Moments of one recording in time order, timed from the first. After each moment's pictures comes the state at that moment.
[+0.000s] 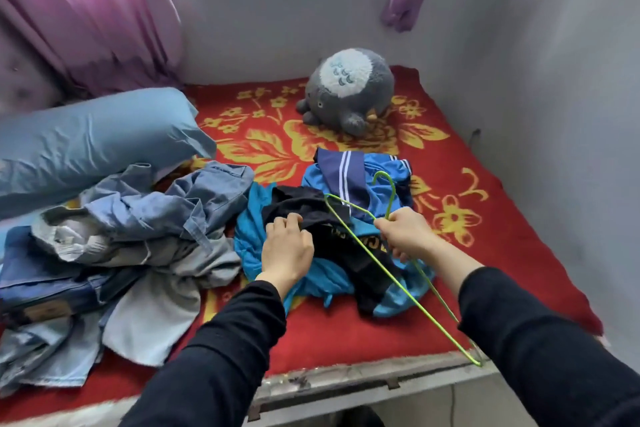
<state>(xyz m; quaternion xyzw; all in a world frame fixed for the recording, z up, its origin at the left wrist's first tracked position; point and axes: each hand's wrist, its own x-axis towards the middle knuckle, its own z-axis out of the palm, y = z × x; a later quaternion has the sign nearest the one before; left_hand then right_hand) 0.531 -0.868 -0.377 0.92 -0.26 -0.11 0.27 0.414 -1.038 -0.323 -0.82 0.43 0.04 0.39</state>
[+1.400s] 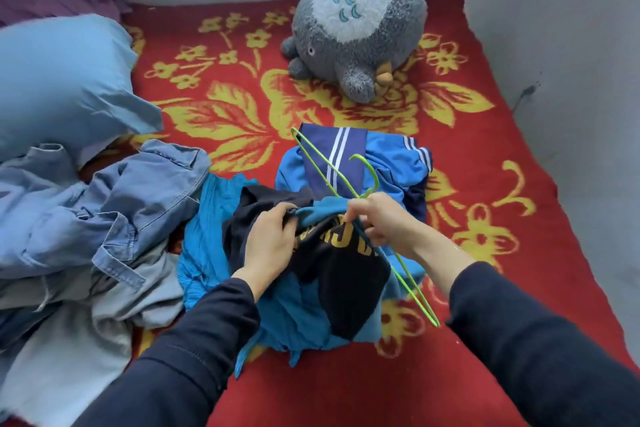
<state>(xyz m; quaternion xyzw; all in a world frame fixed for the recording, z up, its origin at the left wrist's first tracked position) 0.681 -1.062 -0.498 0.90 -0.23 -0.13 0.34 0.587 -1.234 -0.417 -0.63 0.36 0.14 0.67</state>
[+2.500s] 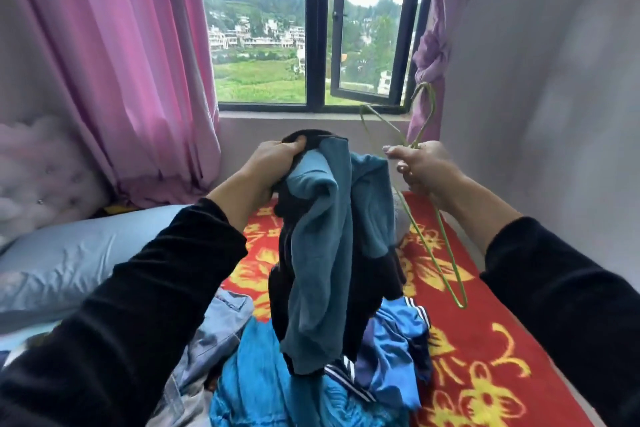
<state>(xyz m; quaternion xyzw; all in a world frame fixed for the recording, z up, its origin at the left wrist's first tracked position) 0.710 -1.023 -0.055 0.71 -0.18 -0.16 0.66 0.585 -1.220 -0.058 -0.73 0.25 -0.25 0.58</state>
